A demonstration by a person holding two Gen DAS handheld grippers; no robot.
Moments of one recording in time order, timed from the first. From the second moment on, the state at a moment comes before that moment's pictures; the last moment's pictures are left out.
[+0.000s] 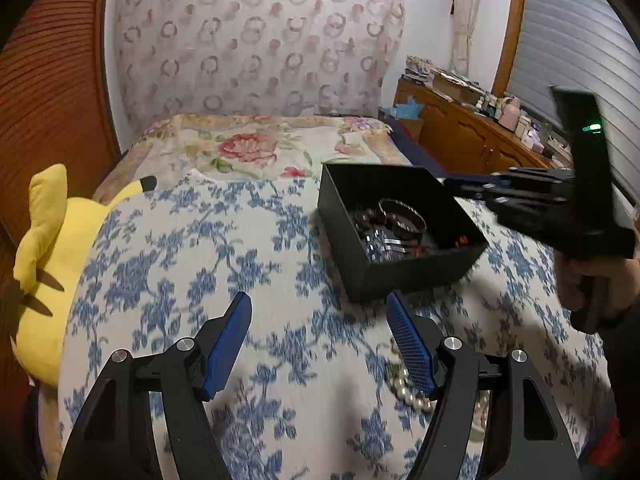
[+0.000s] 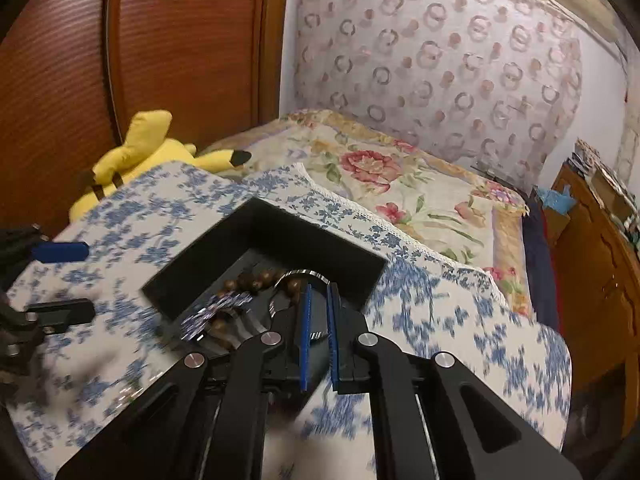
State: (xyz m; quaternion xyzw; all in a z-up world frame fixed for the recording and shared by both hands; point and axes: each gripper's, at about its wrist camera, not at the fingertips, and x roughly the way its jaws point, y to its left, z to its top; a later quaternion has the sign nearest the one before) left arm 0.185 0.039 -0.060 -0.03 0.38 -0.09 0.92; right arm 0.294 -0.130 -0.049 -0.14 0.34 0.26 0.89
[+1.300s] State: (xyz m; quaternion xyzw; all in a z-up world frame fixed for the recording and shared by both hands) left arm 0.065 0.009 -0.078 -0.01 0.35 -0.10 0.93; right arm 0.138 -0.164 -0.117 -0.17 0.39 0.27 0.86
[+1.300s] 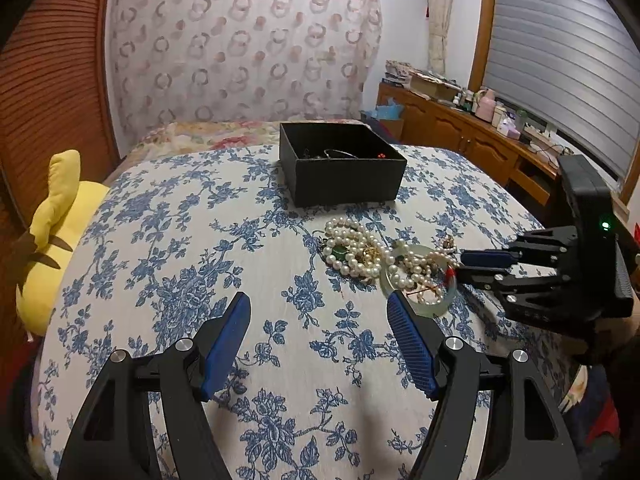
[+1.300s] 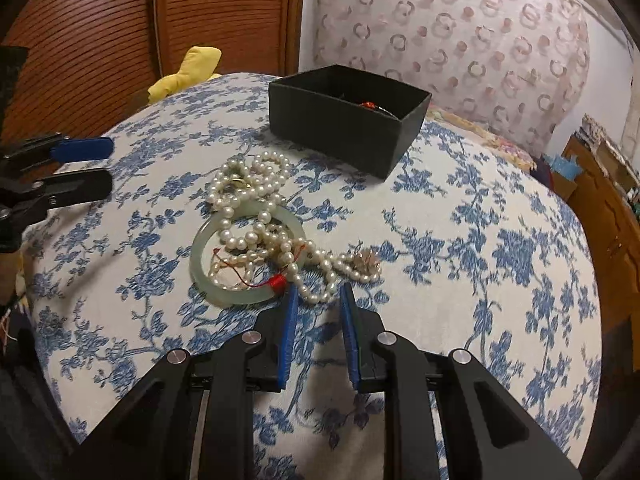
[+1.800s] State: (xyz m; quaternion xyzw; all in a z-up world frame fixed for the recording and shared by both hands) left arm 0.058 0.010 -0.076 -0.01 0.35 -0.10 0.93; right arm 0.149 -0.156 -0.111 -0.18 0.38 0.28 0.87
